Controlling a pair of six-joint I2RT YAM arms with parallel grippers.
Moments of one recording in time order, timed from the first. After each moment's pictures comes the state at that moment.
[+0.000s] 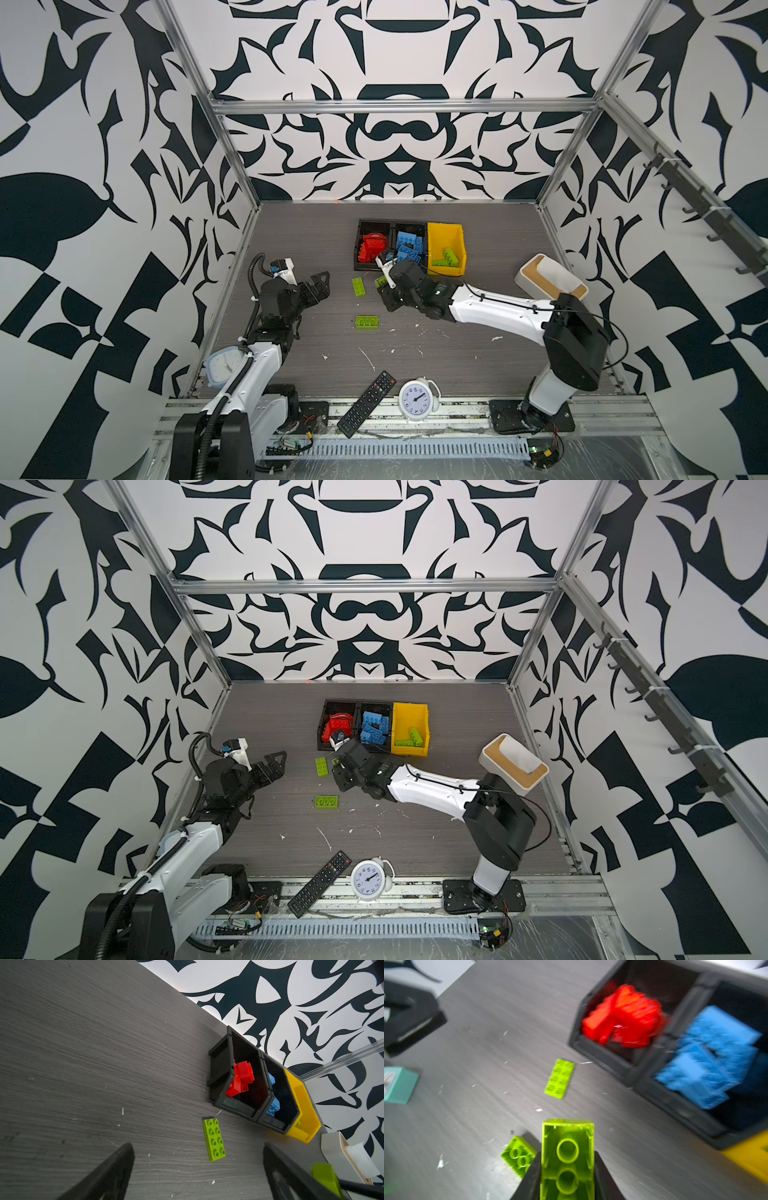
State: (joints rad) left arm -0.03 0.99 0.35 0.22 0.28 -0.54; right arm 0.88 1.65 1.13 -0.19 0.14 0.30
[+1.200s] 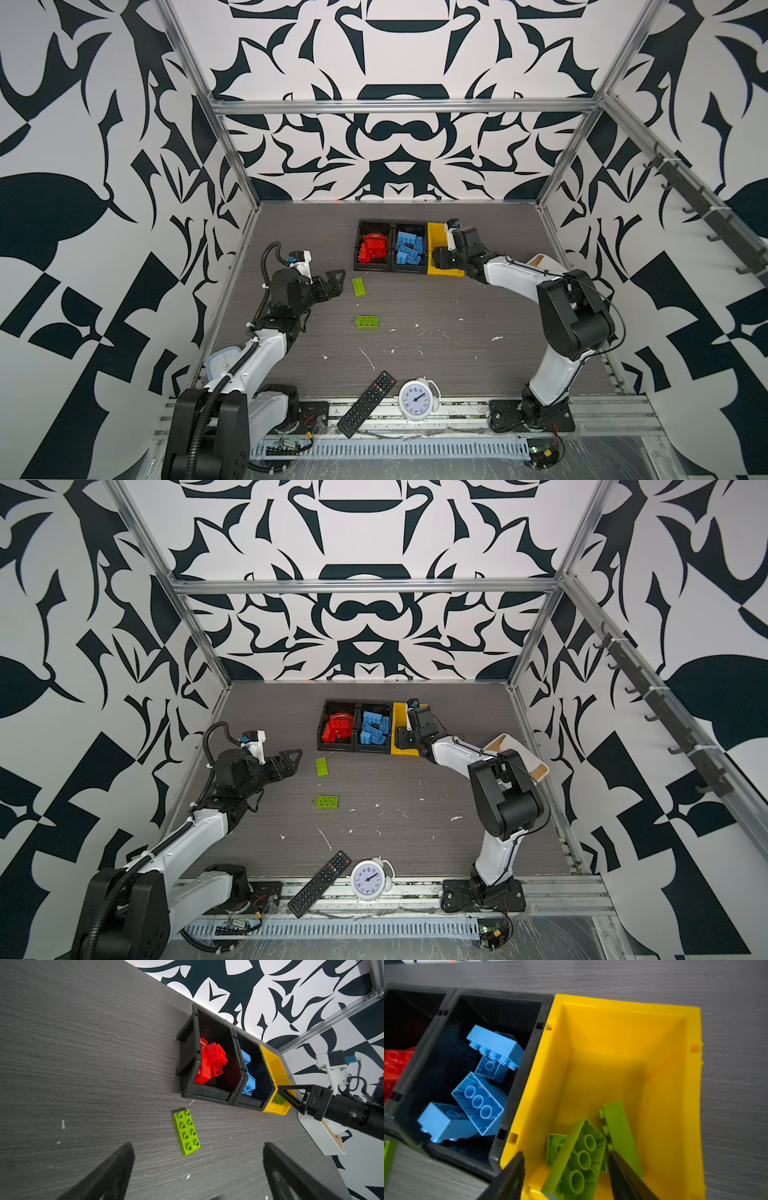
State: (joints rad) left arm -0.12 1.08 0.43 0.22 0.36 -0.50; right arm 0.38 1.79 1.10 -0.06 0.00 0.24
